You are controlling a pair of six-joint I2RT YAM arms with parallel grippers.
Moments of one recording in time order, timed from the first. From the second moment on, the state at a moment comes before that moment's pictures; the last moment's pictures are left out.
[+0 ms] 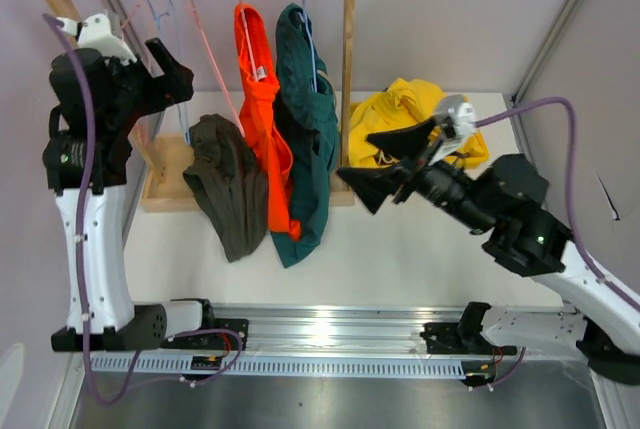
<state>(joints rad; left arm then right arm) 0.03 1.29 1.91 -0.85 0.04 -0.27 0.92 0.93 1.33 -0.19 -0.01 0.23</state>
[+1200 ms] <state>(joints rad) 0.03 0.55 1.34 -0.88 0.00 -0.32 1.15 2.44 2.11 -0.27 0.28 0.27</state>
